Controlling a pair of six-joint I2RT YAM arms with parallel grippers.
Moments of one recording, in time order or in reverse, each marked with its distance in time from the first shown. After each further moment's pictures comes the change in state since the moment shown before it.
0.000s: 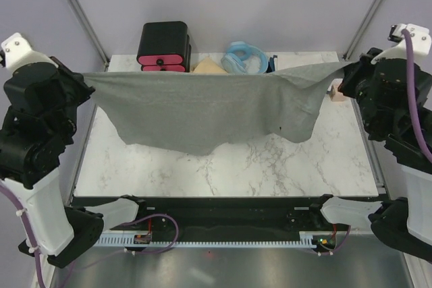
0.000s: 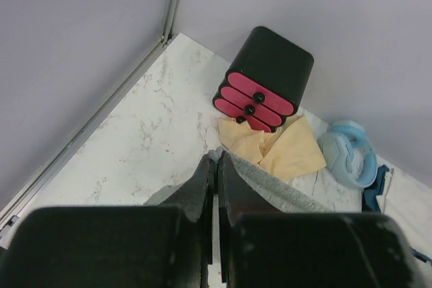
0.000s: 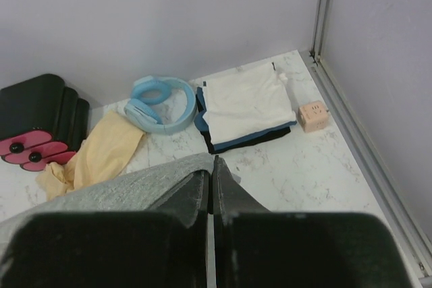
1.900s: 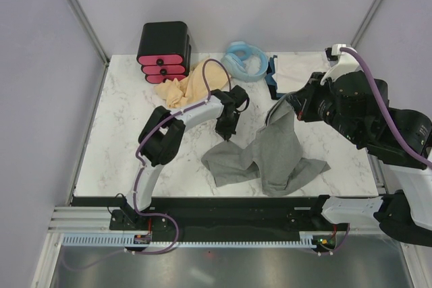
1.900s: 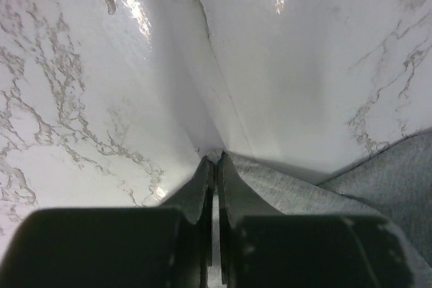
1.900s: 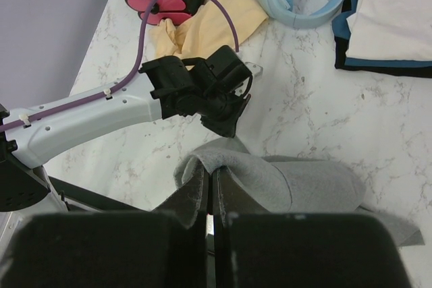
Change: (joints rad) left arm -0.444 1.042 -0.473 0.439 0.643 0.085; right arm 0.253 -0.005 -0.101 -0.051 -0.351 0.146
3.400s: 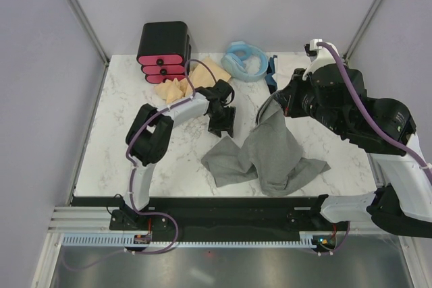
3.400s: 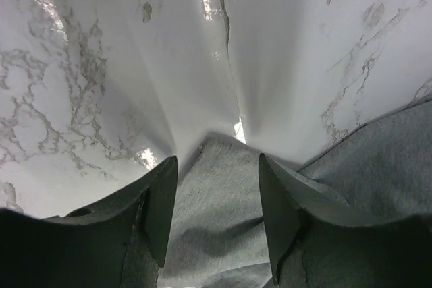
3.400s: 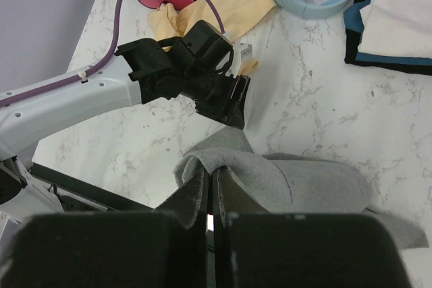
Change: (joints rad) left arm 0.110 -0.112 -0.140 0.147 0.207 -0.053; right arm 0.004 0.088 0.032 -0.001 -0.032 -0.008
